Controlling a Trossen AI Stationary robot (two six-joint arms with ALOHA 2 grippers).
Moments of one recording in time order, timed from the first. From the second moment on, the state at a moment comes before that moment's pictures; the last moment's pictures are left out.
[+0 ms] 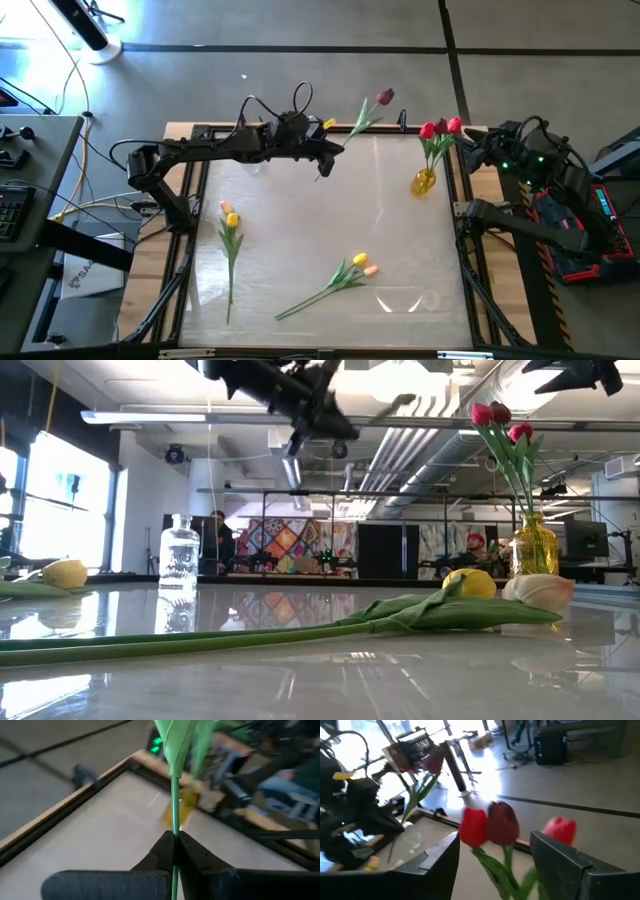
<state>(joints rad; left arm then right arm) 0.31 1.66 1.32 -0.05 0.05 -0.31 -0.55 0.43 1.00 -0.82 0.25 0.36</state>
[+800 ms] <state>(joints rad) 0.27 1.72 1.32 0.50 0.32 -0.14 -0.55 0.46 1.00 -0.51 -0.08 0.49</state>
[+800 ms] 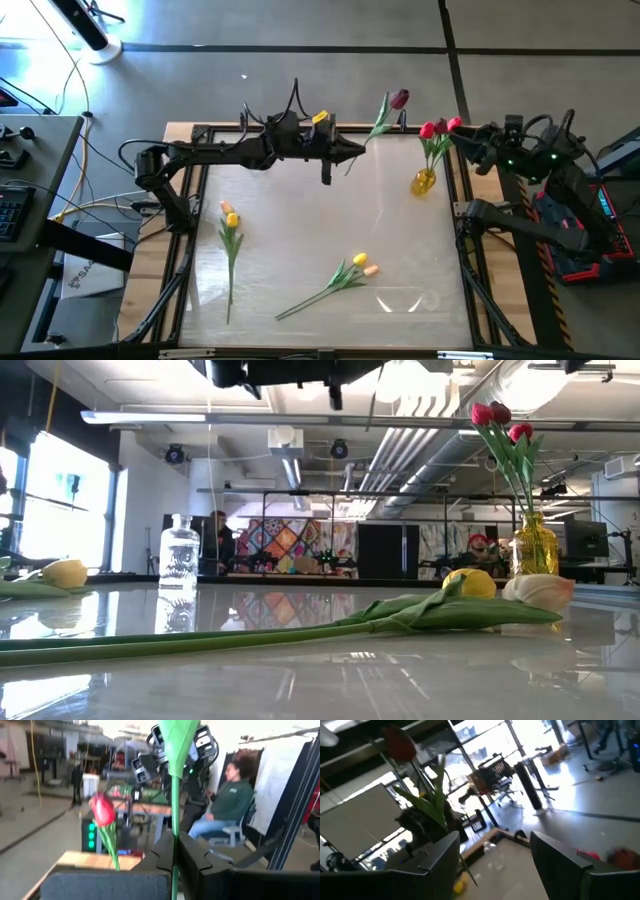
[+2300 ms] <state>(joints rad) 0.19 1.98 1.64 0.49 0.38 -0.23 -0.31 0.79 1.00 -0.14 -0.25 0.32</state>
